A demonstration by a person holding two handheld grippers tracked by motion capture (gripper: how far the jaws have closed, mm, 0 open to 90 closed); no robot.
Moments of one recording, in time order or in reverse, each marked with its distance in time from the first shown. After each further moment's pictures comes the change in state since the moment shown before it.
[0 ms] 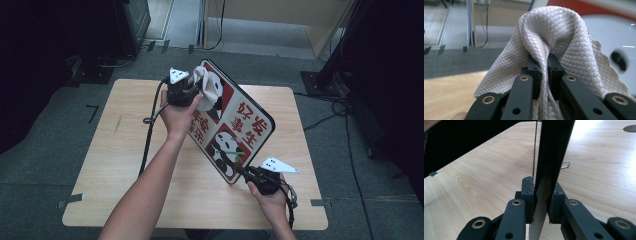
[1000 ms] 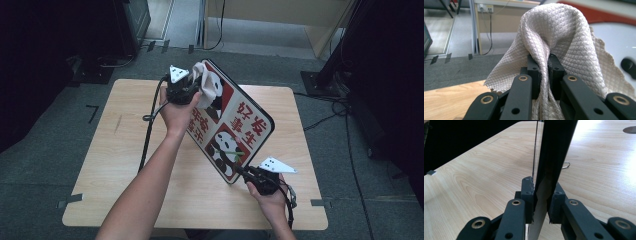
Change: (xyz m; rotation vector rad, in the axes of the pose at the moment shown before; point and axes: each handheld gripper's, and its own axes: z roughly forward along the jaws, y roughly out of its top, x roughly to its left) left arm 0.006 -0.001 0.004 -0.023 0.015 0.032; right arm 0.002 0.000 0.001 0.002 -0.008 -0.016
